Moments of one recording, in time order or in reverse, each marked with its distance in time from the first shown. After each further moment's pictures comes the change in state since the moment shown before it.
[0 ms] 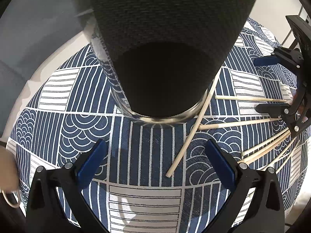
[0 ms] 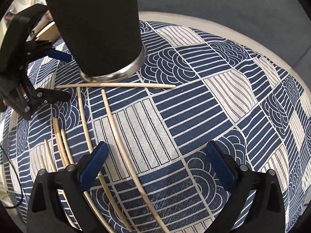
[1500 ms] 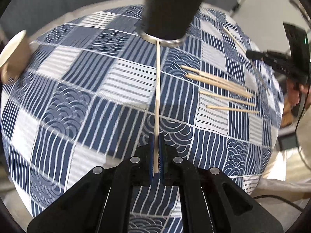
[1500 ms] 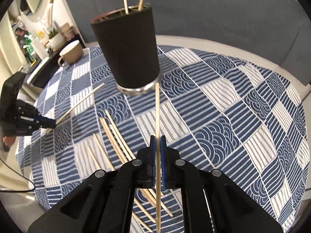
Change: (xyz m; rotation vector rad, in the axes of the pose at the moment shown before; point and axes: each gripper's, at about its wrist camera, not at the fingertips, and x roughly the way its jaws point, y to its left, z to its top) left arm -0.109 -0.012 -0.159 -0.328 0.002 -0.134; right arm -0.095 0.021 -0.026 0.058 -0.123 0.078
